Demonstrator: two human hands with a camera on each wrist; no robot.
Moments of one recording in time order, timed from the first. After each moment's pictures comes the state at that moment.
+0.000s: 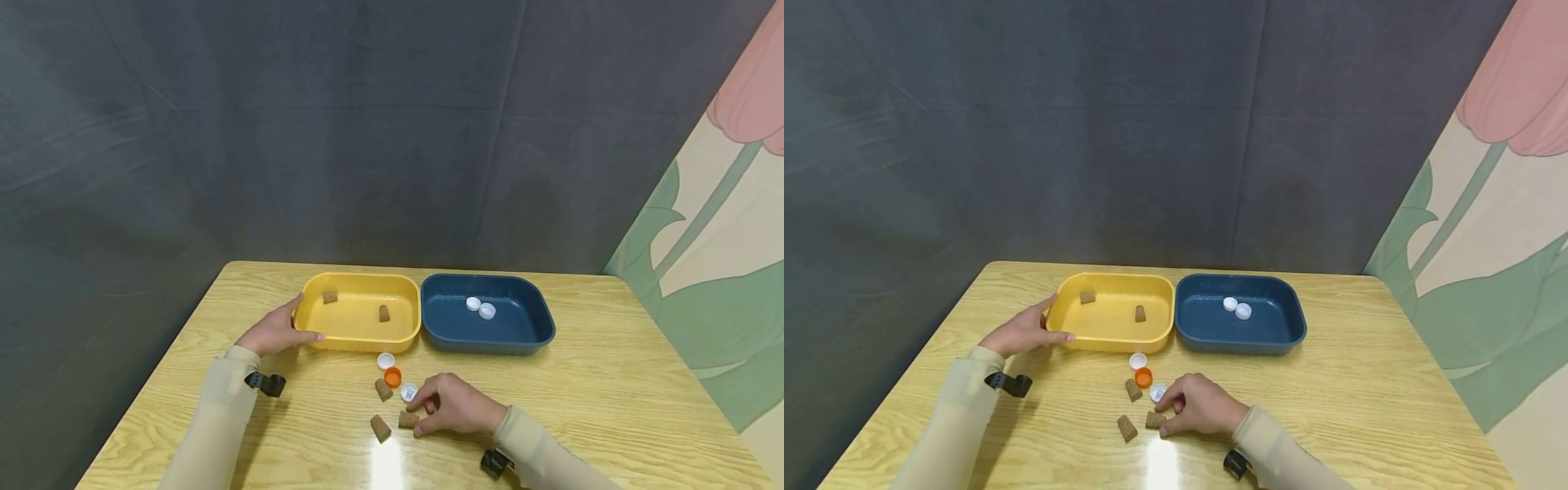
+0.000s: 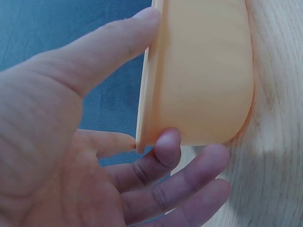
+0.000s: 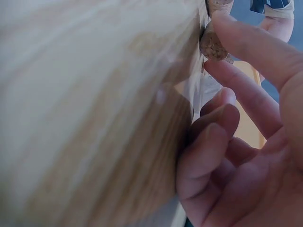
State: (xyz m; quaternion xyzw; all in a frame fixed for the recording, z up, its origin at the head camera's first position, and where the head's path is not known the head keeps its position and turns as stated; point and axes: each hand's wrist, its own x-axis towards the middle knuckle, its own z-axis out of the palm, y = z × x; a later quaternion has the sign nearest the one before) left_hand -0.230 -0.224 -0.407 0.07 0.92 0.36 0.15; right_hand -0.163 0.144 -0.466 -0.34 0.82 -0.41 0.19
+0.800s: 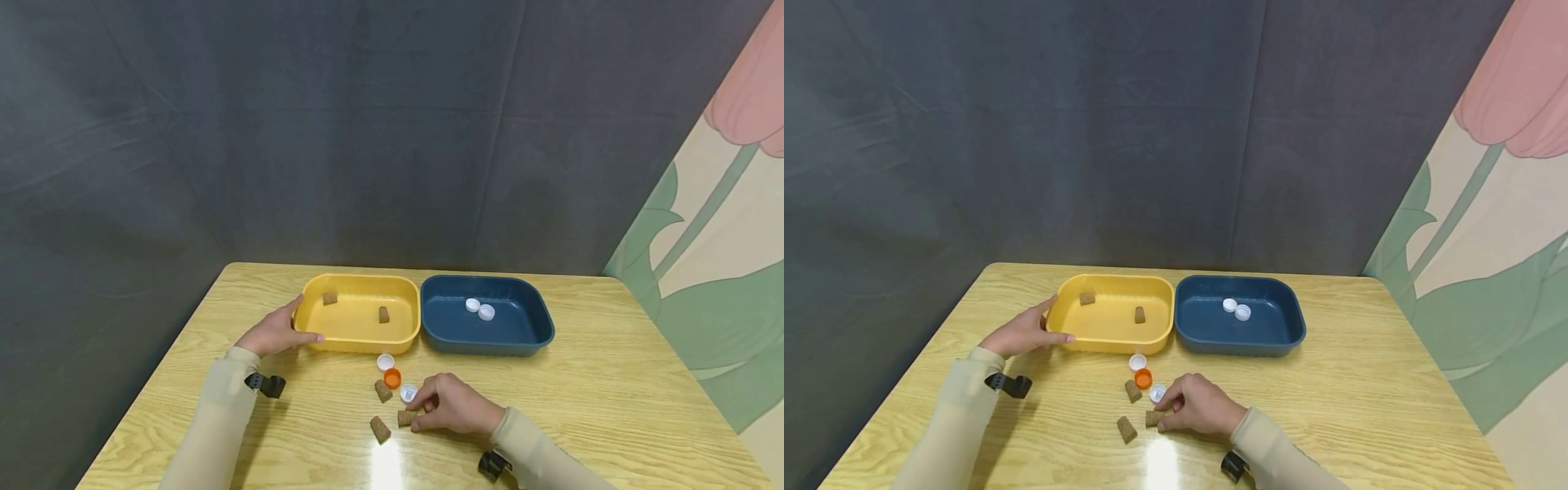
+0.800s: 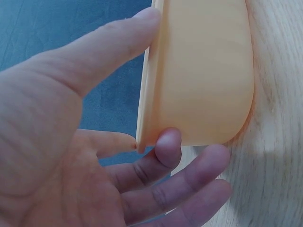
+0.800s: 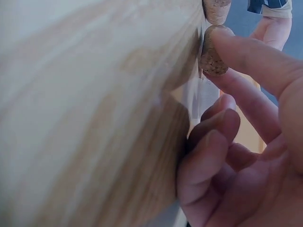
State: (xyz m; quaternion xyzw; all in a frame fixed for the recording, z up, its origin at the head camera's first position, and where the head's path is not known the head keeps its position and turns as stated) left_hand -0.228 -0.222 -0.404 0.06 0.92 0.36 0.15; right_hand -0.164 0.142 -0.468 -0.34 0.83 -0.41 0.17
